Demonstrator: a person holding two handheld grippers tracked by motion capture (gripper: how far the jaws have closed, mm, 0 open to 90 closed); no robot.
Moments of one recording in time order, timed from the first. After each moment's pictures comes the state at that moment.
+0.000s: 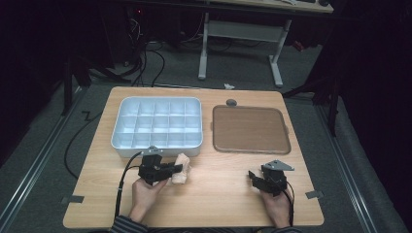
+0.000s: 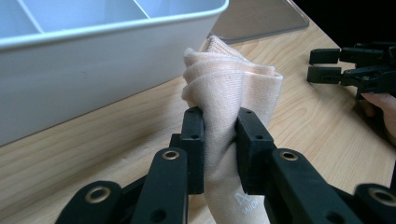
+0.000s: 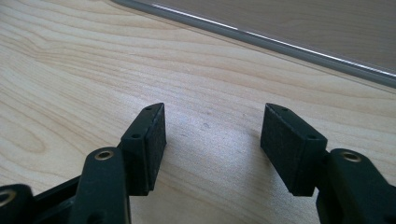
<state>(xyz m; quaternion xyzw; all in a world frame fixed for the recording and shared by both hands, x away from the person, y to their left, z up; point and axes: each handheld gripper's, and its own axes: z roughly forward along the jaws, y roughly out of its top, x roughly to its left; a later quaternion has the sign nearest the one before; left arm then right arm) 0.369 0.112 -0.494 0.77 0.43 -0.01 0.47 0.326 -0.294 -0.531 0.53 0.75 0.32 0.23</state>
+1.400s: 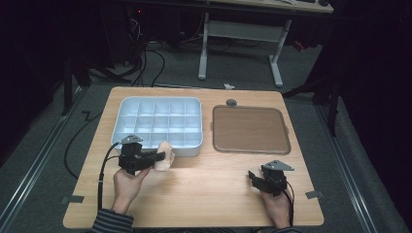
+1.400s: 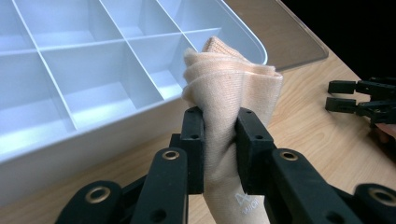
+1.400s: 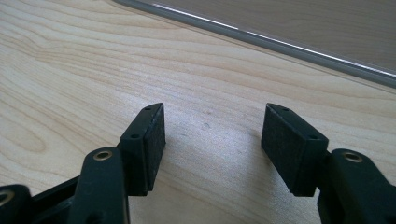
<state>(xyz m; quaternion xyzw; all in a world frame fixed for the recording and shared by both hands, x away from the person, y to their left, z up) 0.384 0.157 -0.458 0.76 0.45 0.03 0.47 0.326 -0.294 -0.531 0.53 0.75 0.32 0.23</state>
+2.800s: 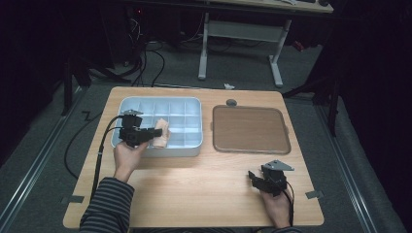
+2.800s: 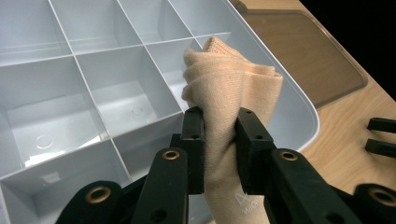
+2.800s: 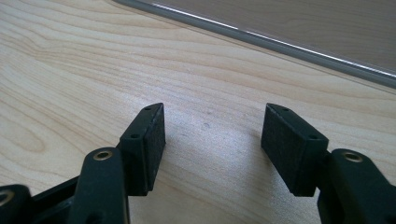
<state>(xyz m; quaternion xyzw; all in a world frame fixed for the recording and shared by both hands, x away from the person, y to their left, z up) 0.458 0.159 -0.435 0.75 0.48 0.04 0.44 0.326 -0.294 -0.531 0.53 0.75 0.32 0.24</state>
